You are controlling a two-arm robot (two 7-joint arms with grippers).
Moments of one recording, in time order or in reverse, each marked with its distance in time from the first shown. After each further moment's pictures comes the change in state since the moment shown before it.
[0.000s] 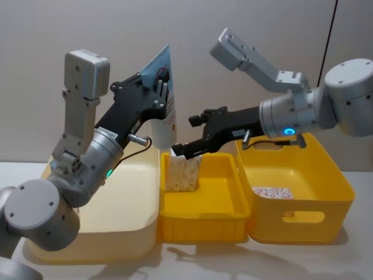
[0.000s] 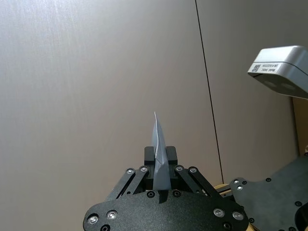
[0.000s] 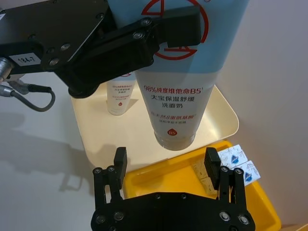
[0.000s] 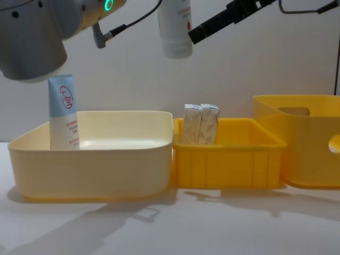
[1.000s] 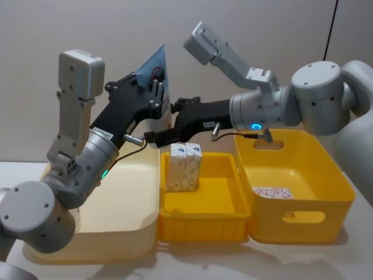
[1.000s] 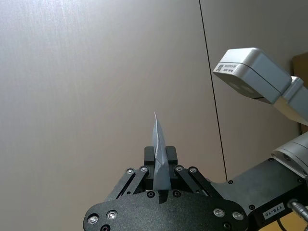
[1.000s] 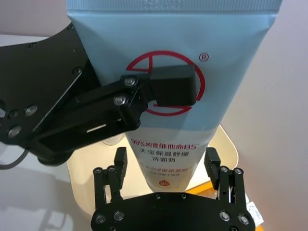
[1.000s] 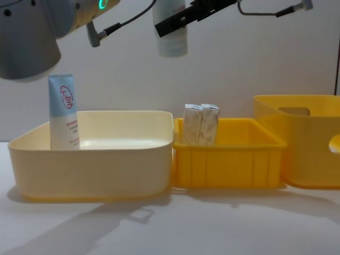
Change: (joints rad) left arm 0.014 0.007 -0.009 -0.024 0.007 0.007 0.009; right arm 0.048 -0.123 -0.018 0.161 0.015 -0.138 -0.071
